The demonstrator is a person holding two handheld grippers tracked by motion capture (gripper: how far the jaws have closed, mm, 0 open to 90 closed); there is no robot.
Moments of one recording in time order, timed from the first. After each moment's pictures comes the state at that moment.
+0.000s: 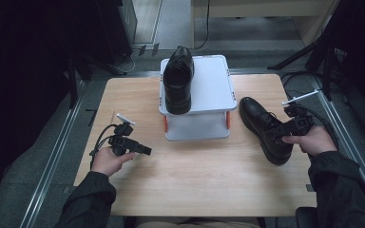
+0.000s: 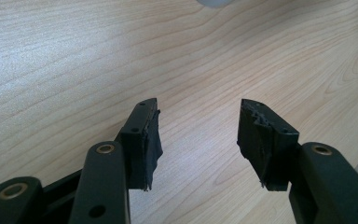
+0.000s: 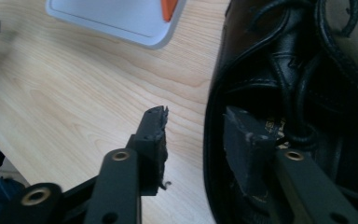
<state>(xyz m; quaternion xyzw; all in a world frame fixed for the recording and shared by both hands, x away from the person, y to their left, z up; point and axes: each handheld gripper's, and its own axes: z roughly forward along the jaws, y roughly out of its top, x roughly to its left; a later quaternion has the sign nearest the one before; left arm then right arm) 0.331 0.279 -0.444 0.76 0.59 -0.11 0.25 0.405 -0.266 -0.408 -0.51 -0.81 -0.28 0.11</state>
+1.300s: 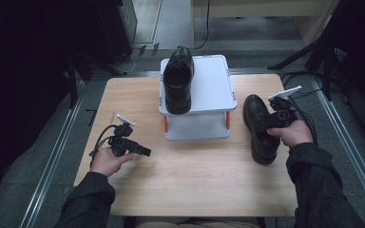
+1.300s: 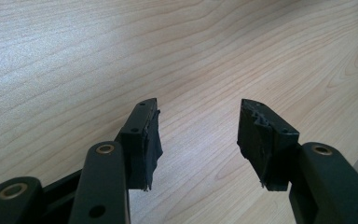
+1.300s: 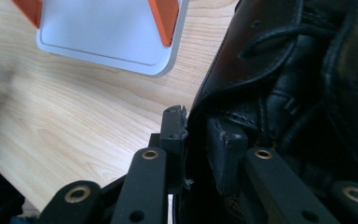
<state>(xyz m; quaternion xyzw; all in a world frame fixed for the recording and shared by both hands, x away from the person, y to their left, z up) 0.330 0.280 -0.446 0.77 0.58 -0.12 0.24 0.430 -0.232 -0.414 -0.57 -0.77 -0.26 0.14</state>
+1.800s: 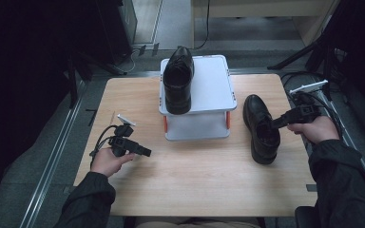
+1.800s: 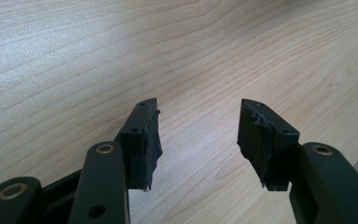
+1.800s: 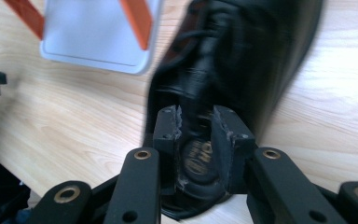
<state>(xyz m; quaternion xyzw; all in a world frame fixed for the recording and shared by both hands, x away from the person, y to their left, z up) 0.330 0.279 -0.447 0.77 0.58 -0.12 0.24 0.428 -0.284 -0.388 -0.59 -0.75 -0.27 0.12</state>
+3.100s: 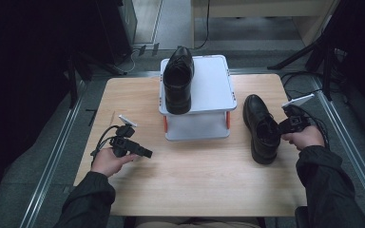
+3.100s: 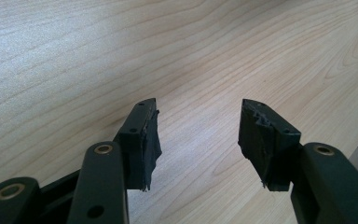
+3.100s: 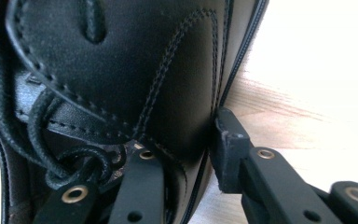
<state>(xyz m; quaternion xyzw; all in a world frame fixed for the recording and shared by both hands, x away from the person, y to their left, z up) 0.331 0.277 -0.449 0.77 0.57 -0.13 0.24 0.440 -0.279 -0.454 -0.64 -0.74 -0.19 0.11</state>
